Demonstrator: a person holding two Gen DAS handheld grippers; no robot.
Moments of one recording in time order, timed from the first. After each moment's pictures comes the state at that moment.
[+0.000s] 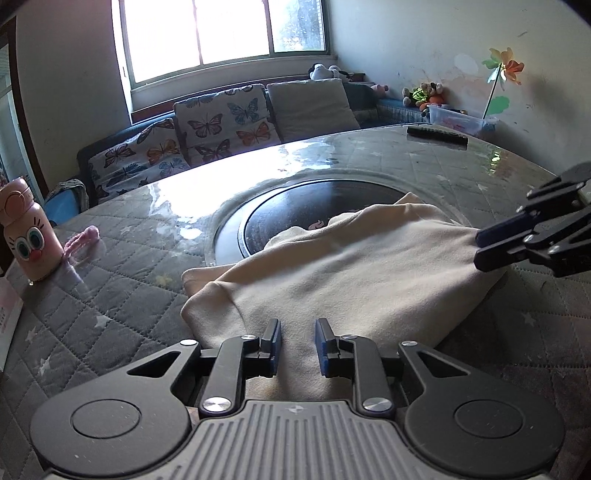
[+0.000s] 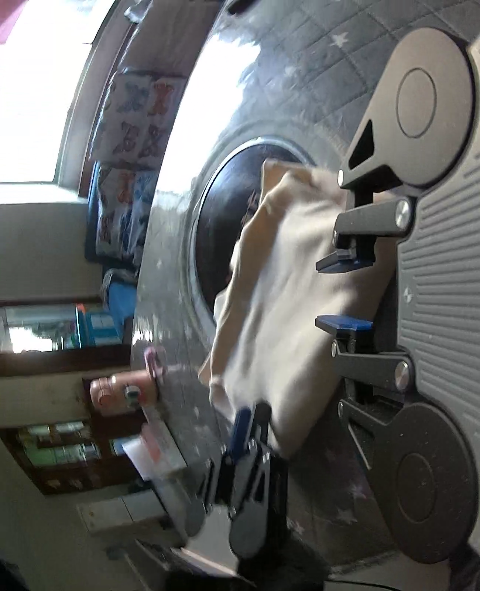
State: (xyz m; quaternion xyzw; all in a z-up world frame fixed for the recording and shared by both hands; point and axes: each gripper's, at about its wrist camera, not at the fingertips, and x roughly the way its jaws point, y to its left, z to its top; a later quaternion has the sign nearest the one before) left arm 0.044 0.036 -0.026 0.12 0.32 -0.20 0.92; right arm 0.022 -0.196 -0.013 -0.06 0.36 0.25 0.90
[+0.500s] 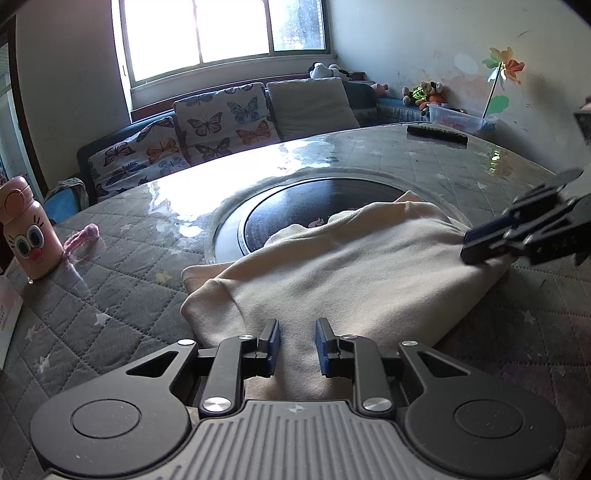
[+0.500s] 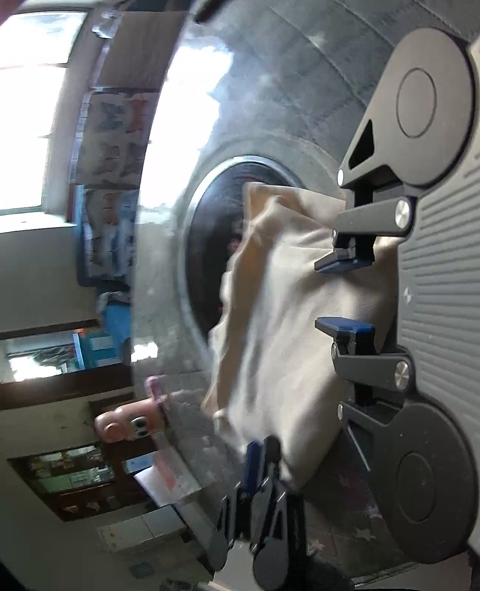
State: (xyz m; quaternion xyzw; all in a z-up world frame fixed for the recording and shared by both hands) left arm 0.044 0.038 -0.026 0.12 0.33 -0.20 0.92; right arm 0.043 -0.211 -0.027 -0.03 0.38 0.23 0.90
